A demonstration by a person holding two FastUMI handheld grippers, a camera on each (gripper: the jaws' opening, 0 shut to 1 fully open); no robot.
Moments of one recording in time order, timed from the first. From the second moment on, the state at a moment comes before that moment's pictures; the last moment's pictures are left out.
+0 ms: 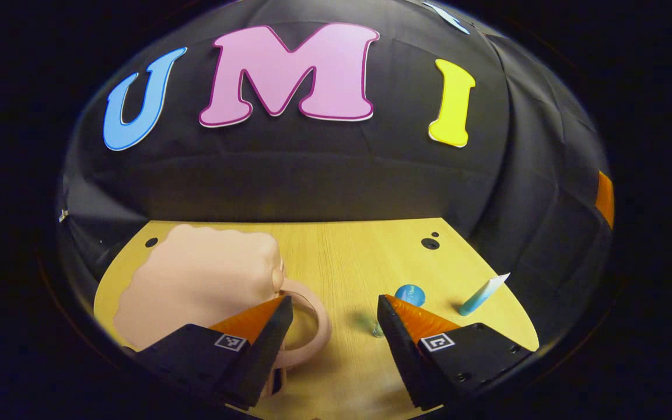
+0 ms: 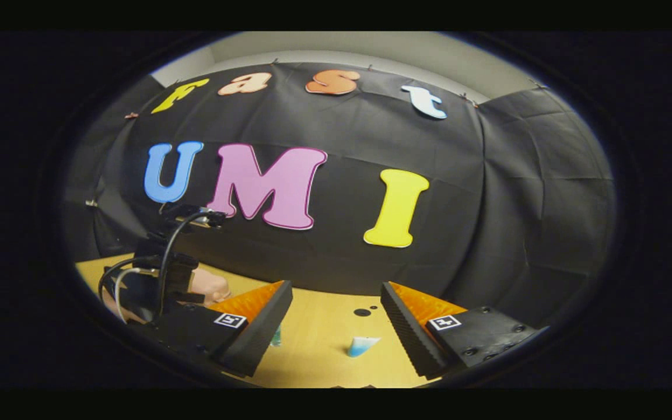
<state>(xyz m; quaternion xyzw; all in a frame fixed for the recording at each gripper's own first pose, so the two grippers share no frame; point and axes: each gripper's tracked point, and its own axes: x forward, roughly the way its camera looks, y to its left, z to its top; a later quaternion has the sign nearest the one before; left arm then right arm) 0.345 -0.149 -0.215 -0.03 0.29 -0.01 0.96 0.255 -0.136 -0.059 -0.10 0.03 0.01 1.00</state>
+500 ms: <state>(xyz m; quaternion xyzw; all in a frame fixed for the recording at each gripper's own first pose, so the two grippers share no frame) 0.370 -0.140 -0.295 0.00 0.39 0.05 0.92 0.273 -0.161 -0.098 -0.05 0.09 0.00 0.99</state>
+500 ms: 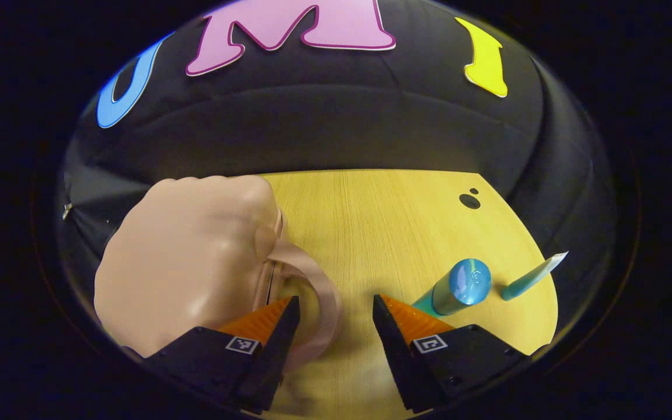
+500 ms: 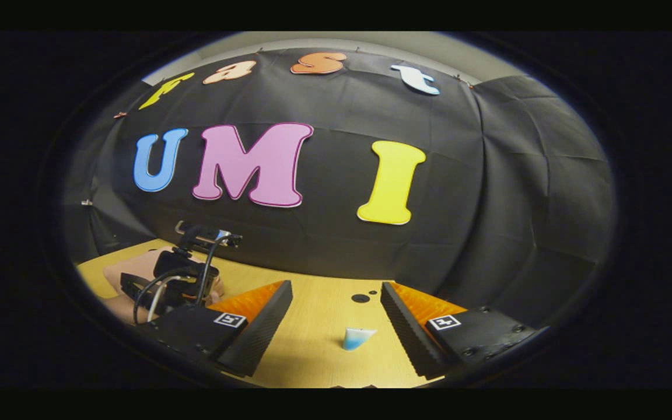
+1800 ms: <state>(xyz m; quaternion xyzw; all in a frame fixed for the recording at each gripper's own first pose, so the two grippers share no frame) 0.351 -0.017 -0.071 -0.15 0.29 -0.03 0.94 0.235 -0.063 -0.053 -0.01 0.06 0.03 1.00</state>
